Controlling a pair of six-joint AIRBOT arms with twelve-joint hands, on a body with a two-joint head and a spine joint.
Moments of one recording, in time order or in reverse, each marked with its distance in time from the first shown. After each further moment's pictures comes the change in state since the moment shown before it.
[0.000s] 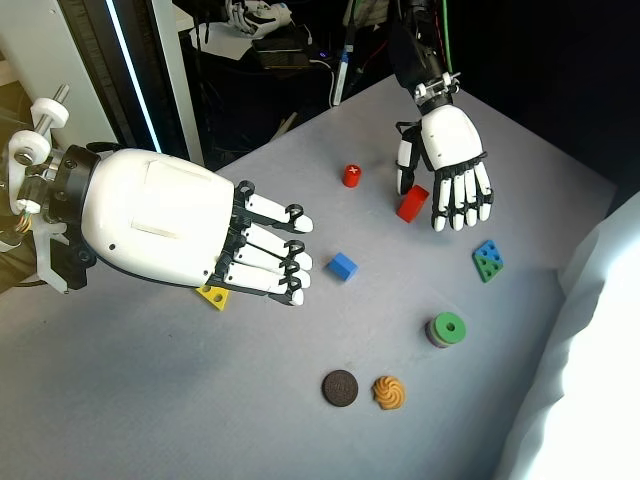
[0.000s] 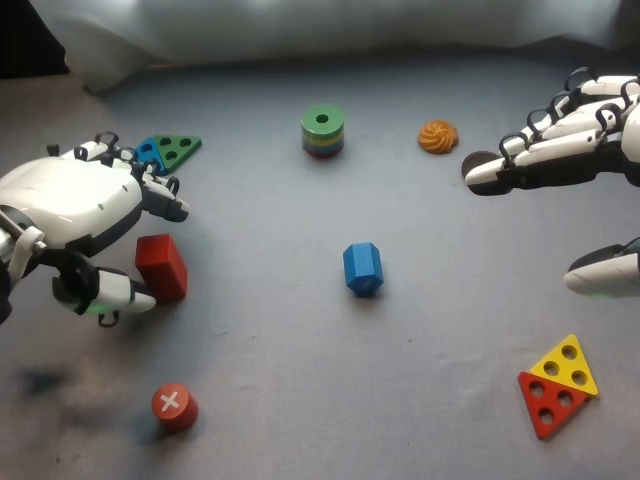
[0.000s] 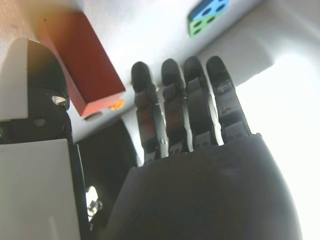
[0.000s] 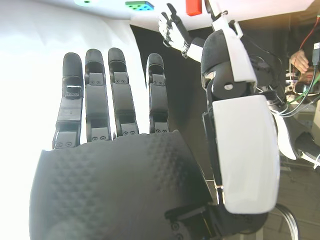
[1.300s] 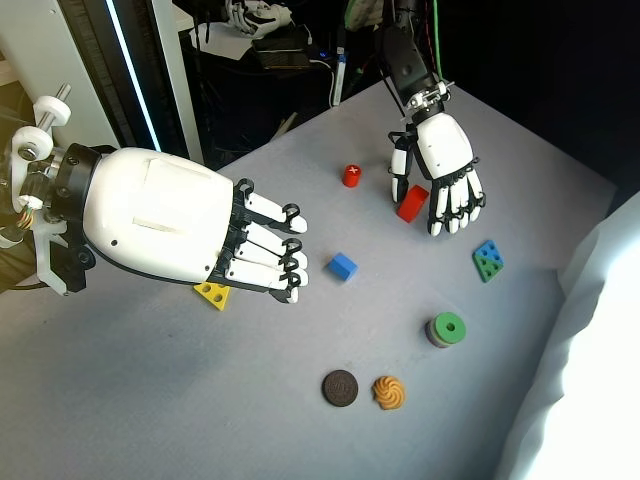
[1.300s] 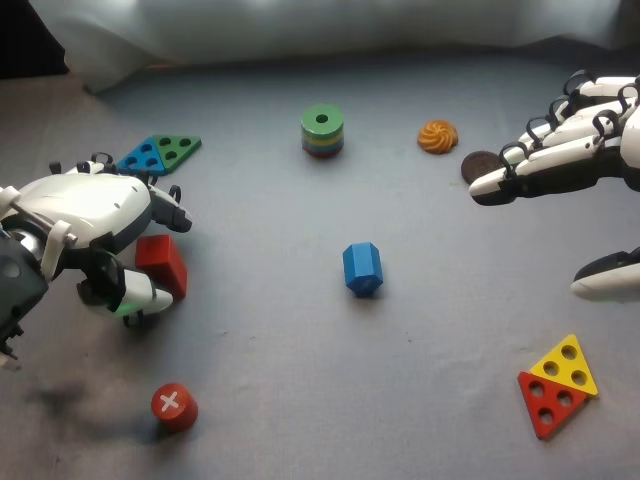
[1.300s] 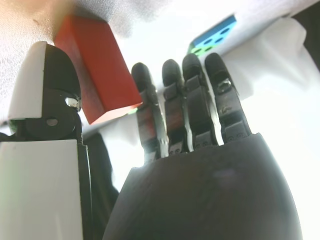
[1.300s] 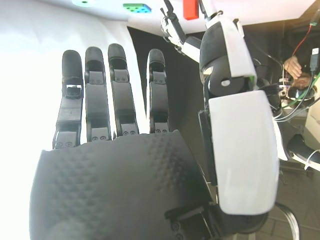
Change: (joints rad) left arm -0.063 -0.035 -0.048 -0.392 -0.034 0.263; right arm -0.005 0.000 -0.003 0.000 0.002 -0.032
